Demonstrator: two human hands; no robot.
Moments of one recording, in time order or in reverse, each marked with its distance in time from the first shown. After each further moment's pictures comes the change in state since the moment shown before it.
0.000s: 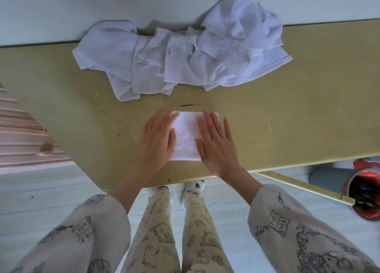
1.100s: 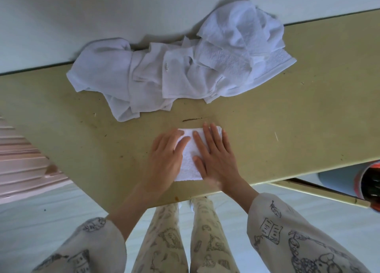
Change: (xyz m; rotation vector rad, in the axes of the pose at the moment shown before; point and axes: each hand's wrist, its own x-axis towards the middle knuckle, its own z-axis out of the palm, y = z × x) left_hand 0.011 0.000 0.000 0.258 -0.085 0.220; right_hand 0.009 0.001 0.022 -0.008 -0.033 -0.023
